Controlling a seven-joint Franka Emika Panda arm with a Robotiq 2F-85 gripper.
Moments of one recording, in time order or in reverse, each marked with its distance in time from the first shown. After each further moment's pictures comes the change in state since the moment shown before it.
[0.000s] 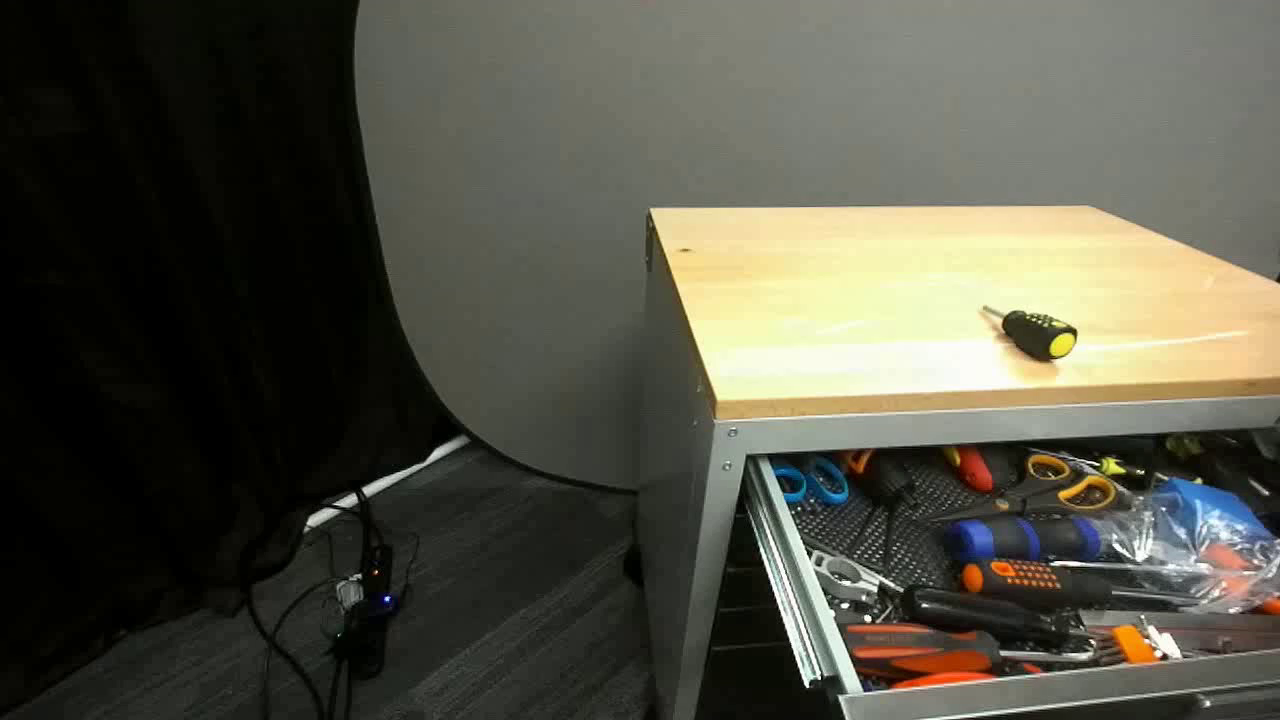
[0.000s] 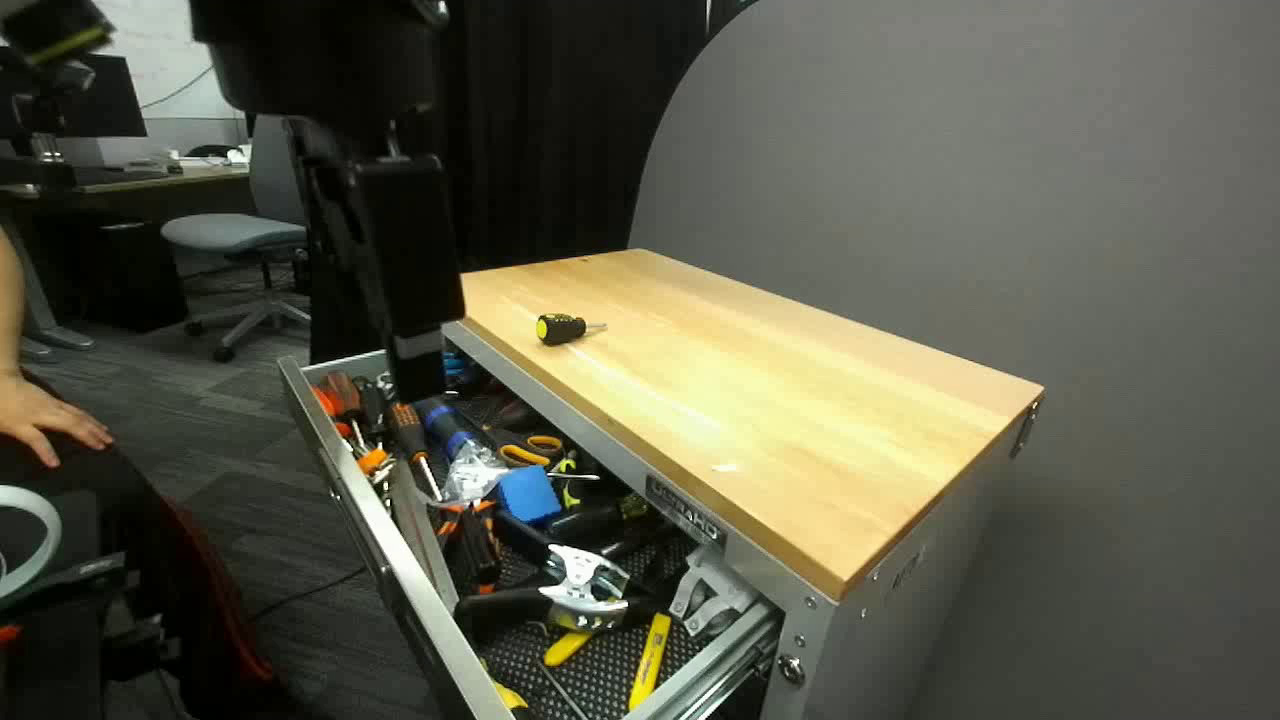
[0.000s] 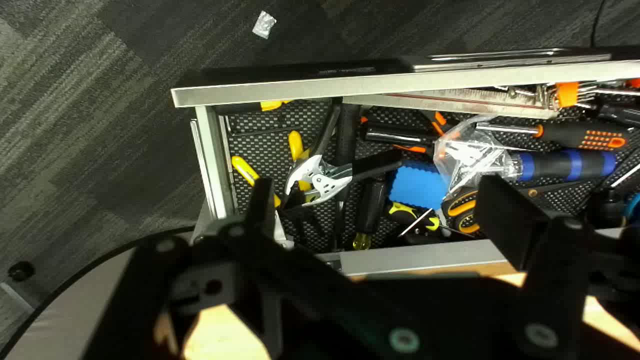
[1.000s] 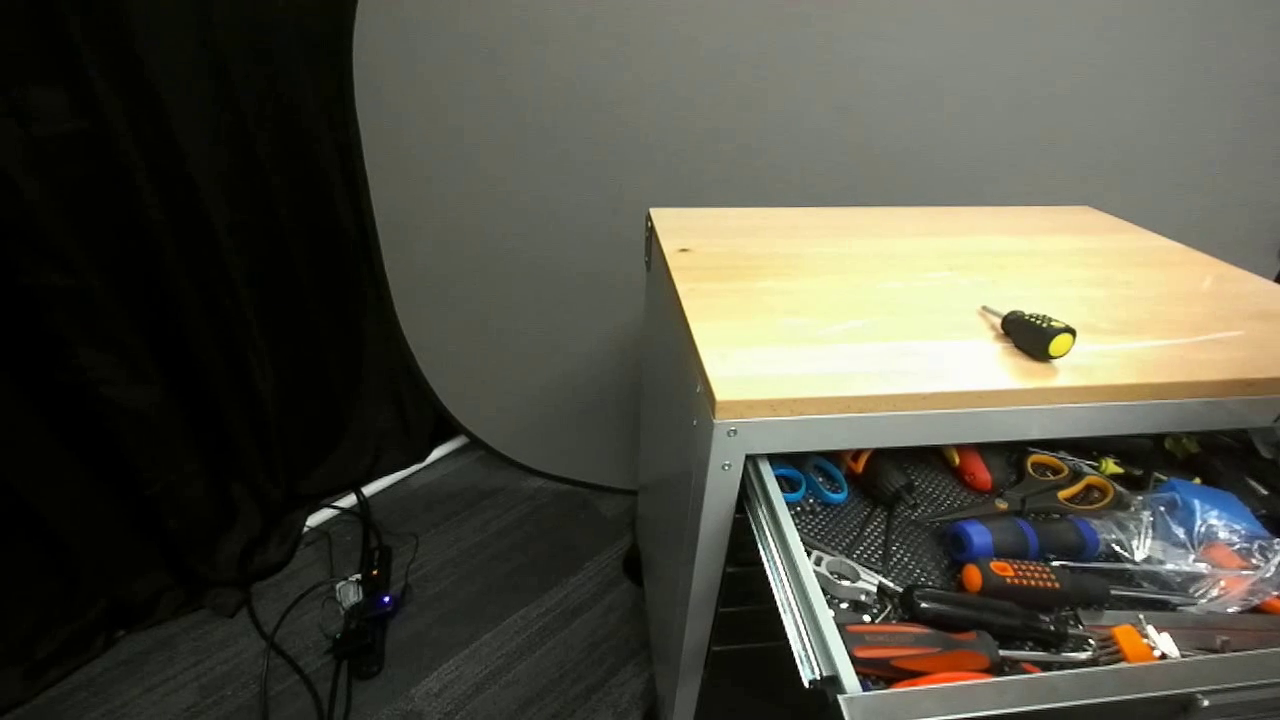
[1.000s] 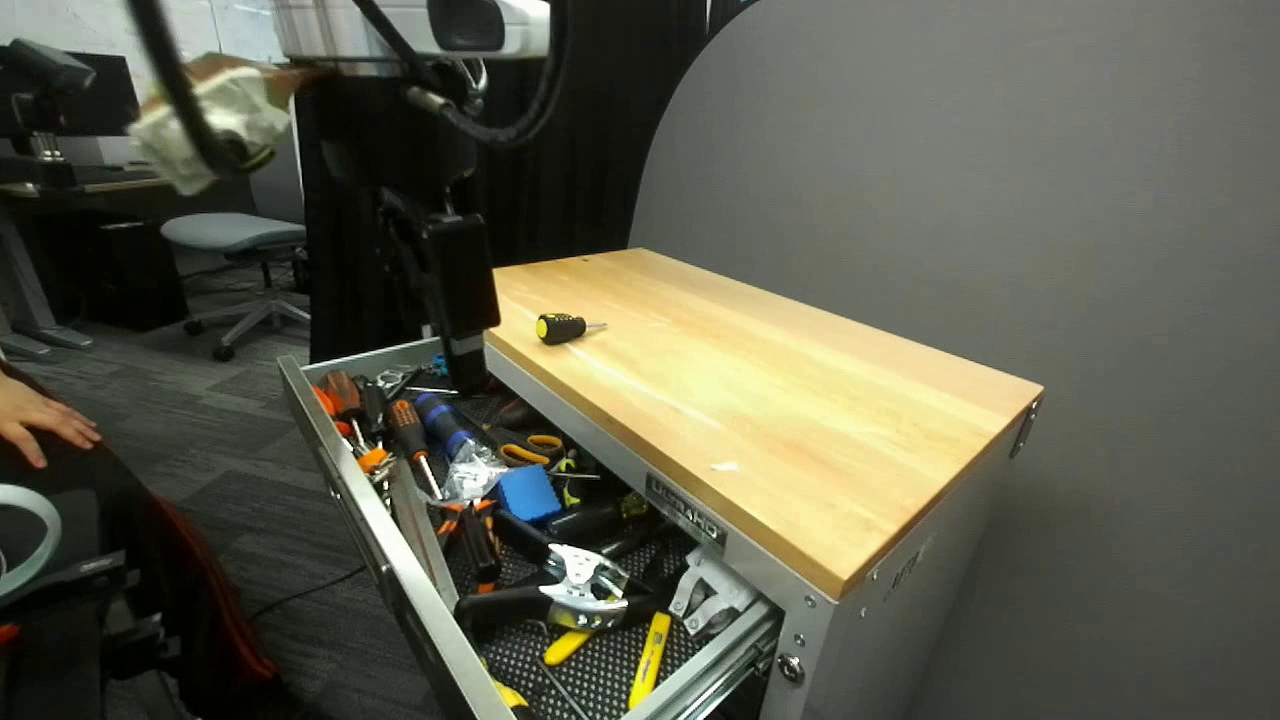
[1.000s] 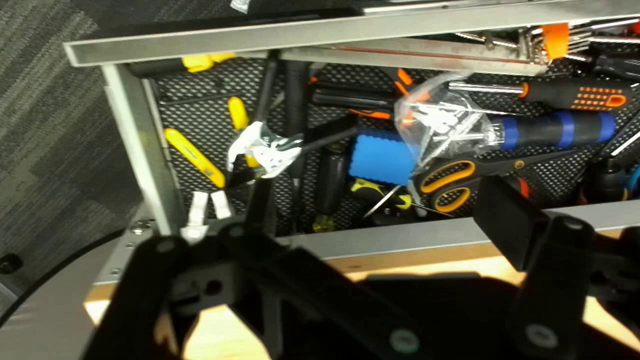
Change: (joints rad) arm 0.062 0.156 0.116 0.013 0.066 0.179 0.150
